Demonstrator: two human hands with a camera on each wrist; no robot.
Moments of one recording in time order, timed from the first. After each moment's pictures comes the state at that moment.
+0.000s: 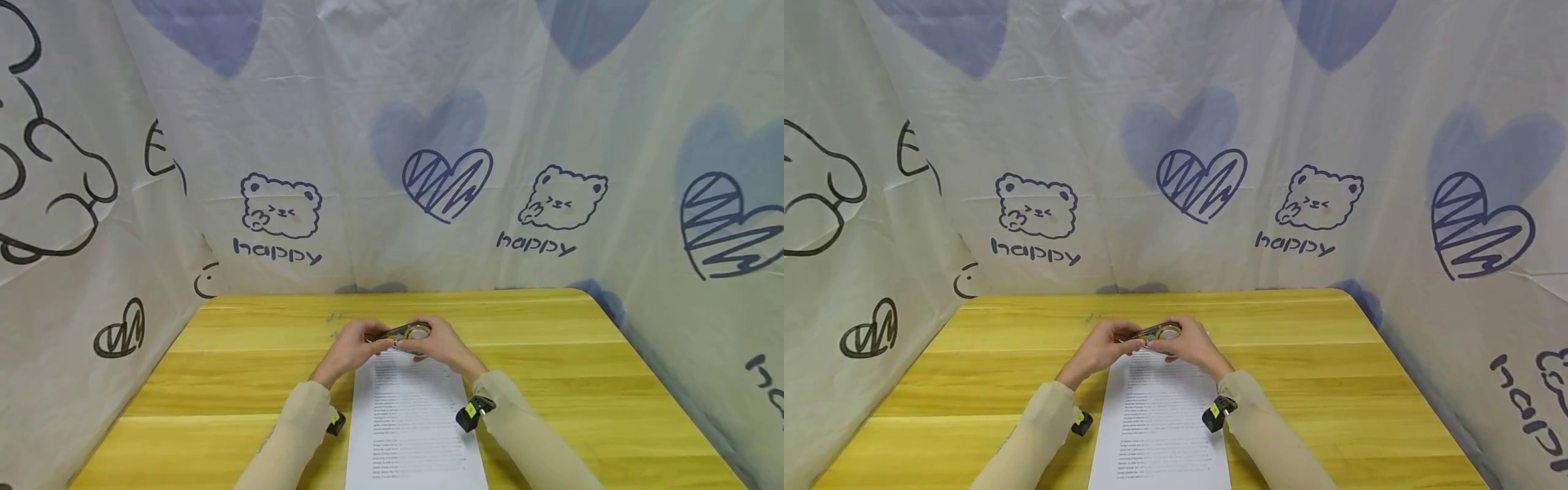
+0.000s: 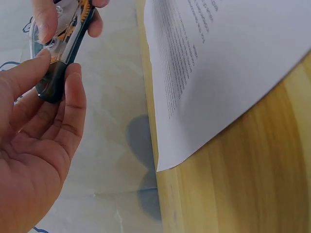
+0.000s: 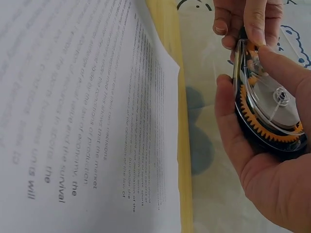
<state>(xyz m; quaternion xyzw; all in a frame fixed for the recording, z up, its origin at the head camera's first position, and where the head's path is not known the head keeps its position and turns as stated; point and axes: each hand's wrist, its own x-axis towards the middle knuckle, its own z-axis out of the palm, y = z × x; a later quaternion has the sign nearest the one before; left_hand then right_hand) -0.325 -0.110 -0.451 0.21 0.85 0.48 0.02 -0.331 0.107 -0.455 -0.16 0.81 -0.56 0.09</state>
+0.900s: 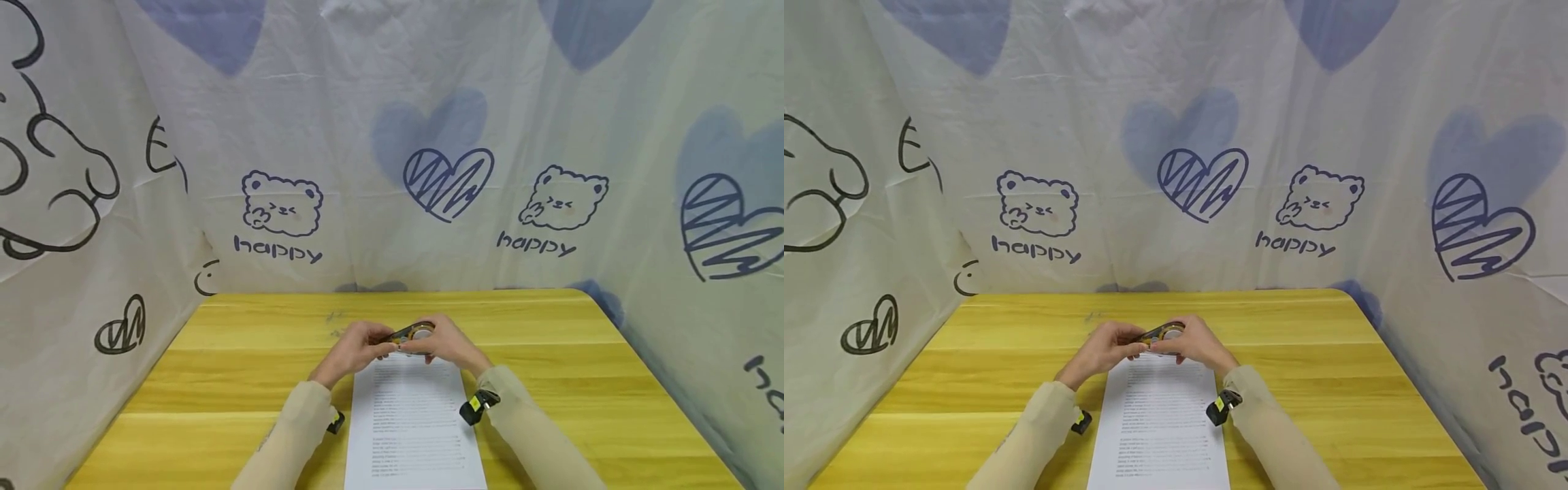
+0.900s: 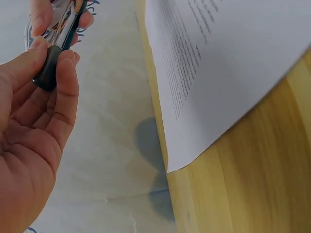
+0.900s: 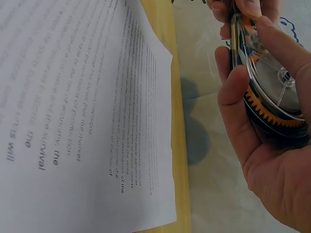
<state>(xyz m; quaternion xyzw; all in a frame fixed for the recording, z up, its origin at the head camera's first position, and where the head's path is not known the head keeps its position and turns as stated) -0.315 -0.108 -0.445 0.28 0.85 0.45 0.04 -0.329 0.118 -0.445 -0.19 0.82 -0.52 0.12</state>
